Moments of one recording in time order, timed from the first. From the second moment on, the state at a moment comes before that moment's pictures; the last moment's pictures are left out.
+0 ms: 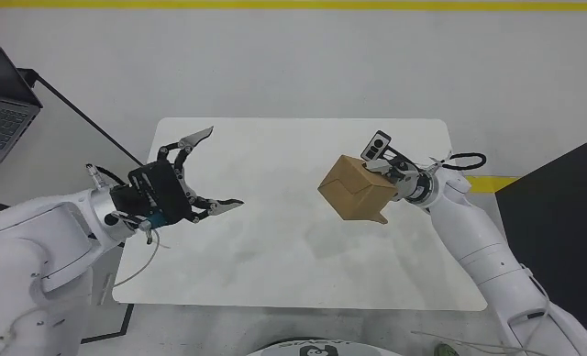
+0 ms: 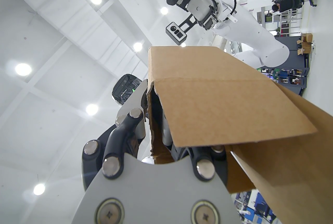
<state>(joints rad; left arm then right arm) 1.59 -1.03 -1.84 -2.35 1.18 -1.01 -0.27 -1.10 -1.08 1.08 -1.27 1.22 0.23 1.52</state>
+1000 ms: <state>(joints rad) 1.60 -1.02 -1.86 -2.35 1.14 -1.01 -0.28 -0.96 -1.02 1.17 -1.58 0.45 0.03 1.43</state>
